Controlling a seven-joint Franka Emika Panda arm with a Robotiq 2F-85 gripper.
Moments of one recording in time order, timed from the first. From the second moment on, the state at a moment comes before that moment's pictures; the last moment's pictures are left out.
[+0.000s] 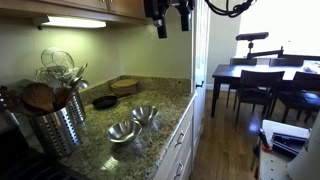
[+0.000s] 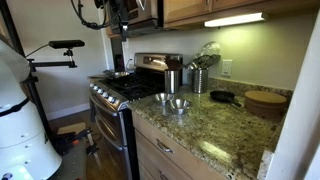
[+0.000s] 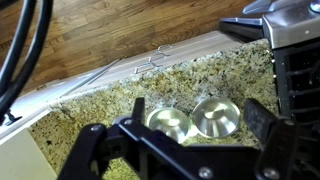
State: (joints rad) arm 0.02 -0.48 0.31 -2.15 0.00 1.66 0.44
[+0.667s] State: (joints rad) arm 0.03 -0.47 0.31 -2.15 -0.03 1.66 0.45
